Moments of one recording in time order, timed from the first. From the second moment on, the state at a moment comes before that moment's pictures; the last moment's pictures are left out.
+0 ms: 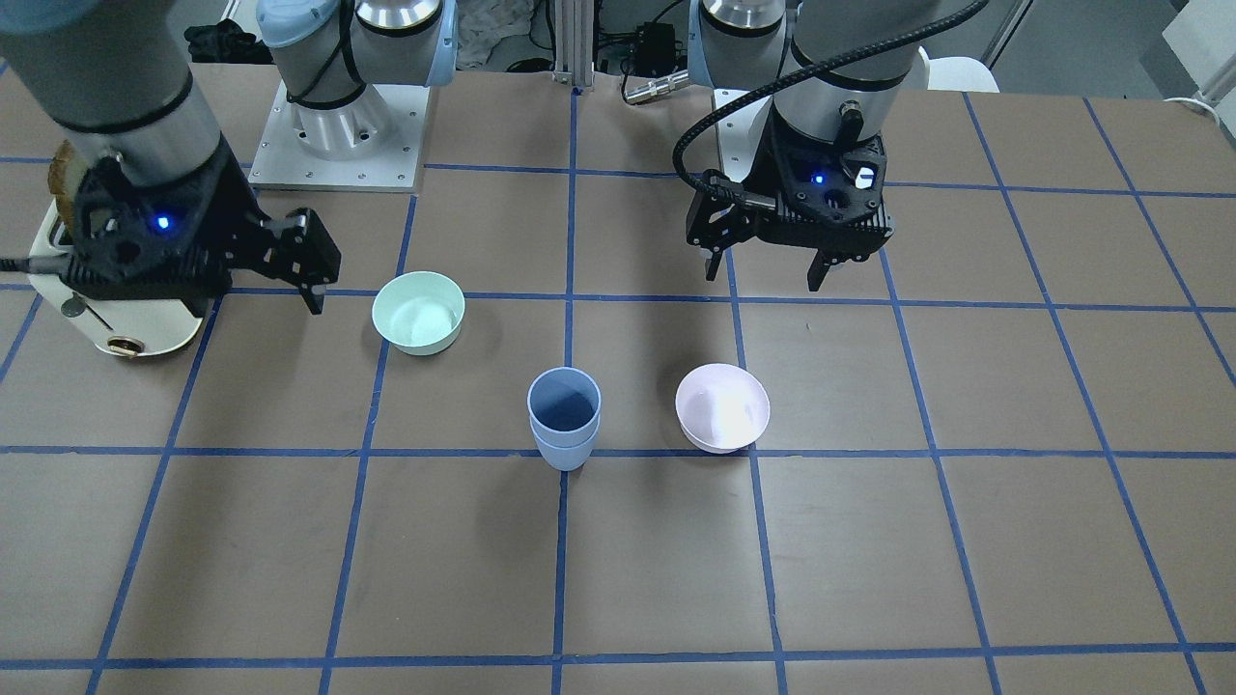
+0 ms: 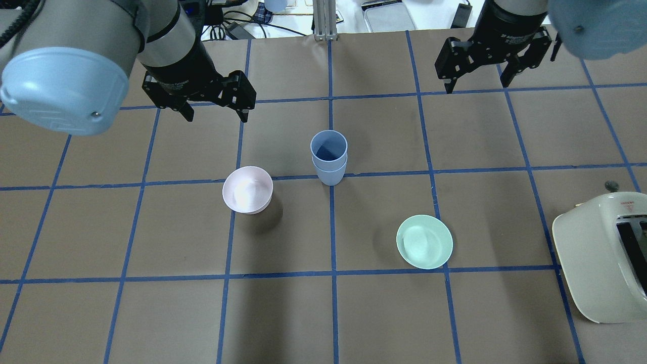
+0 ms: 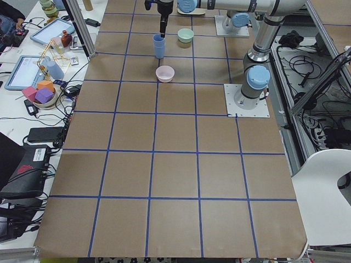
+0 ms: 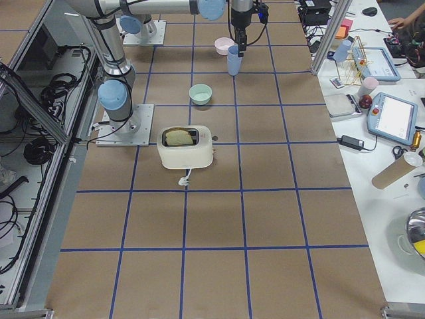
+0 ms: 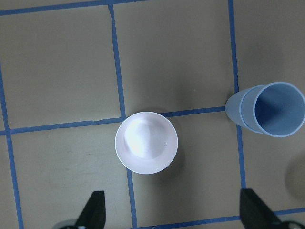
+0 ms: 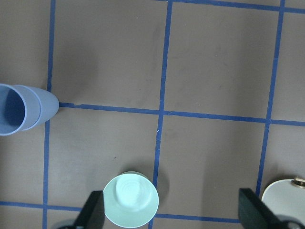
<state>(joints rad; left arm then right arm) -1.69 -1.60 -1.57 -1.48 1.55 -0.04 1.57 -1.53 1.48 -1.57 -1.57 -0.10</state>
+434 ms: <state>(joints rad) -1.69 -1.59 -1.56 -1.51 1.55 -0.04 1.59 -1.56 1.49 -1.57 -1.58 -0.10</state>
